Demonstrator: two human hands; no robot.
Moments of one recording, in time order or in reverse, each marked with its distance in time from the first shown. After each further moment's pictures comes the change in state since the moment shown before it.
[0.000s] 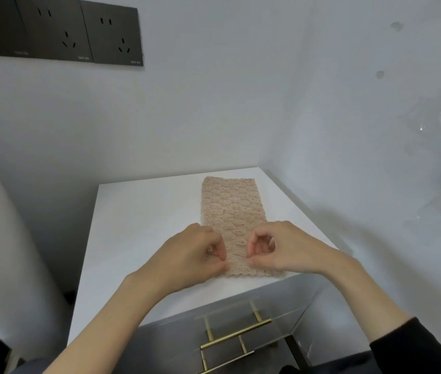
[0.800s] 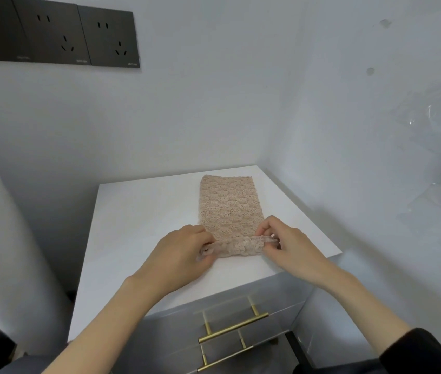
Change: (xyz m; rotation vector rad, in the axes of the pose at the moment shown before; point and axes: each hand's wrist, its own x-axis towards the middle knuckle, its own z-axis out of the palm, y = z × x) left_hand -0.006 -0.007 0.014 0.160 0.126 0.014; right_hand -0.016 0.025 0.019 -0.058 0.219 0.082
